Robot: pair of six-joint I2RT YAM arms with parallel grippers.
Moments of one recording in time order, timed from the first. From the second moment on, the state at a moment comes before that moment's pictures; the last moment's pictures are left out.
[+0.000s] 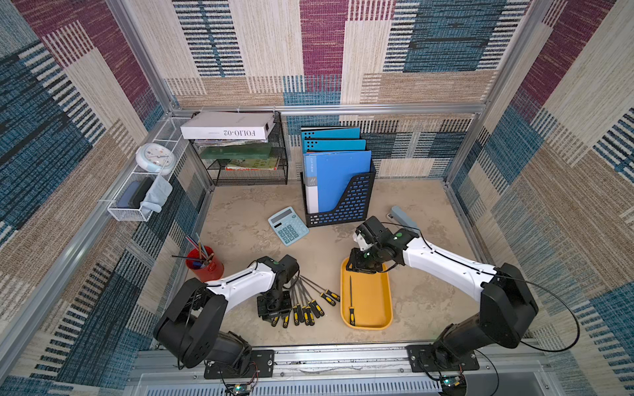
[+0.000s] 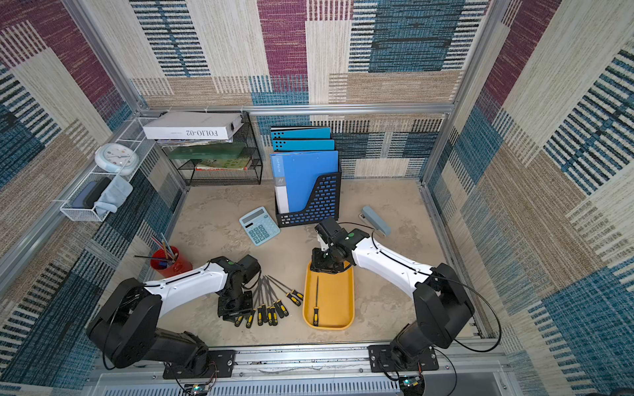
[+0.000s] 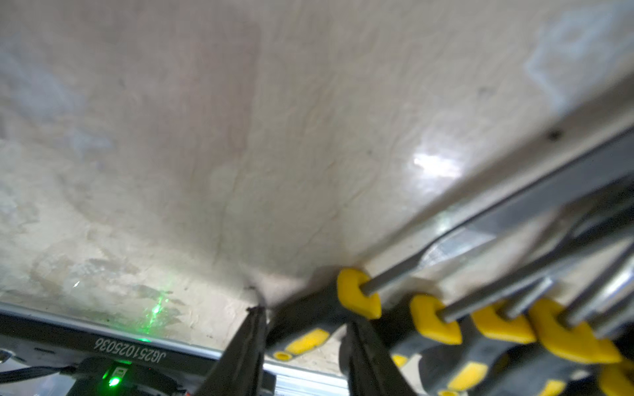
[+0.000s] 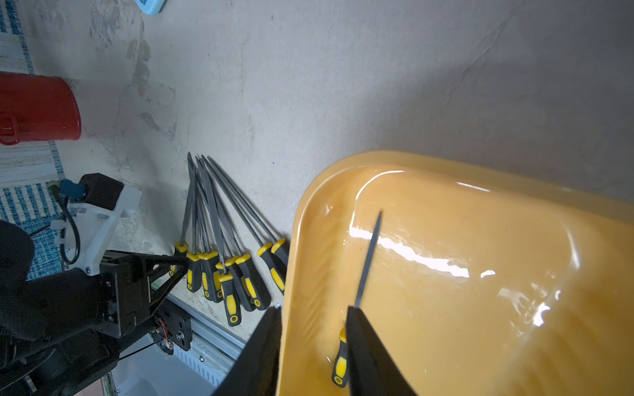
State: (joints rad) left arm -0.55 1.47 0.72 -1.01 0.10 -0.78; right arm 0.71 1.53 1.11 -0.71 -0.27 0.68
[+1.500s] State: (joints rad) left arm -0.63 1.22 0.95 -1.06 0.52 -0.62; right arm 0.83 1.69 1.20 -0.30 -0.61 0.78
